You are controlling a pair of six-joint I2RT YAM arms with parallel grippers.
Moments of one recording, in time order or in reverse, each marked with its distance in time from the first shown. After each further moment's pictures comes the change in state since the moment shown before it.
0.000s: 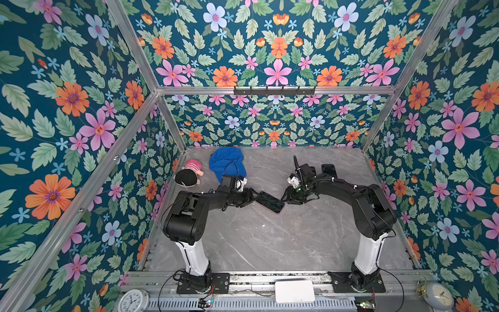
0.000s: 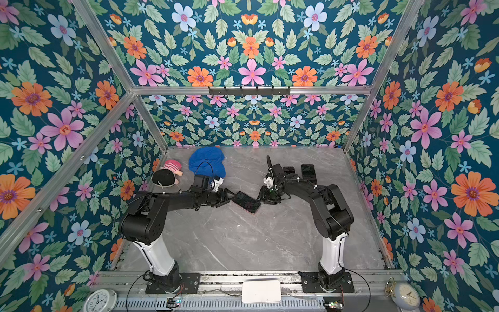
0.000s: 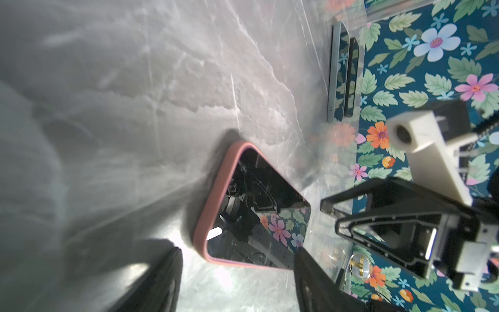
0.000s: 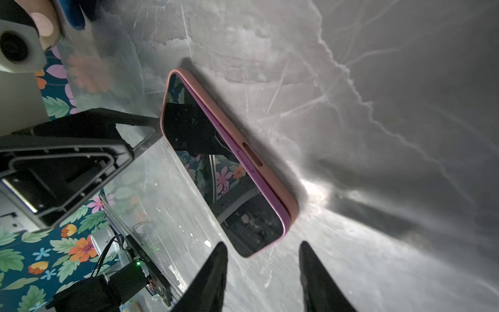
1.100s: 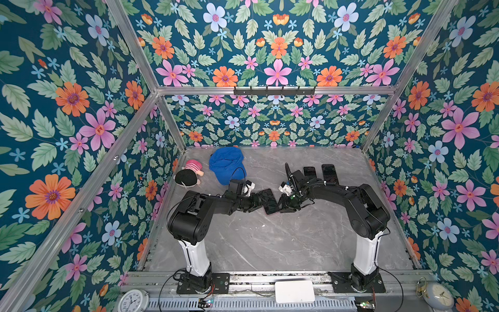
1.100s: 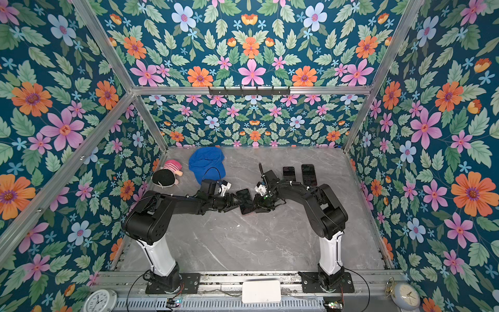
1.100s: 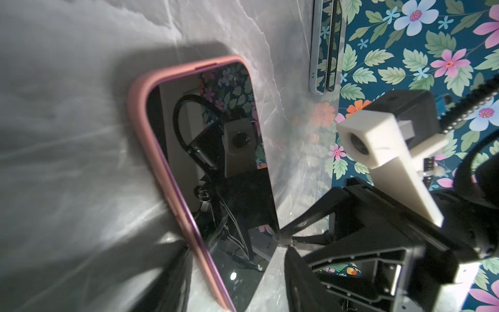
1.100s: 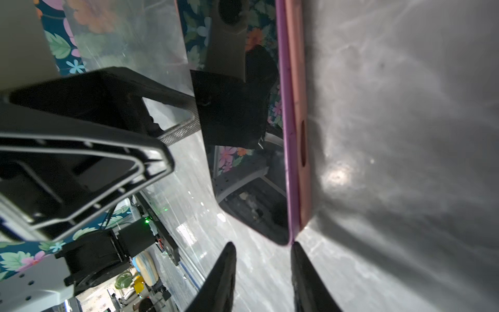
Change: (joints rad) left arm -0.092 0.023 -0.061 0.149 0.047 -0.119; right arm 0.079 0.014 -0.060 0.031 -0.126 0.004
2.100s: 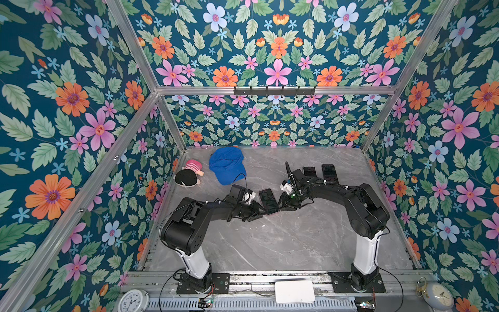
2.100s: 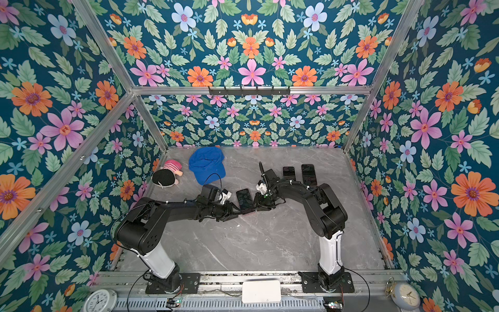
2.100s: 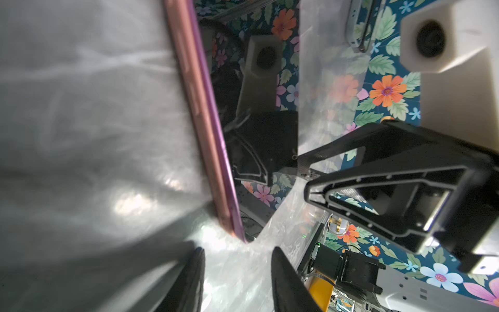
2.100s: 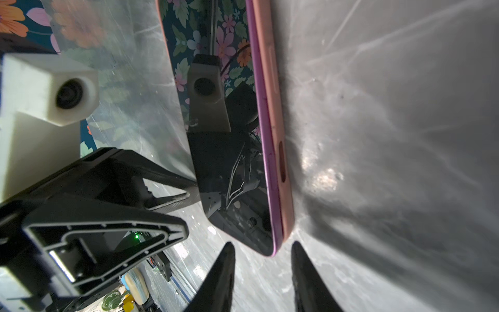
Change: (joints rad) left arm -0.050 -0.112 -0.063 -0.211 -0.021 -0.016; right arm -0.002 0.021 0.027 -0.010 0.055 -0.001
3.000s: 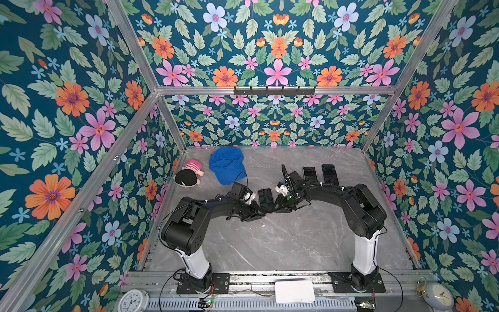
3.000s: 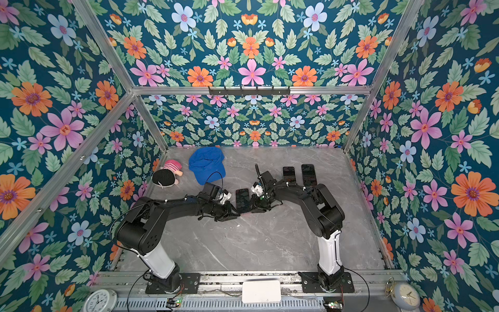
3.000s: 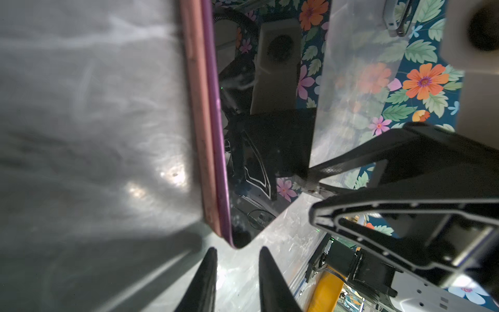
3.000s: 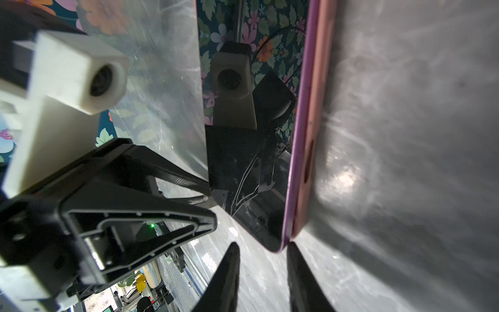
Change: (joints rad) left arm -0.007 0.006 0.077 -0.193 -0.036 0.072; right arm 0.039 0.014 -0.012 0.080 -0.061 0.037
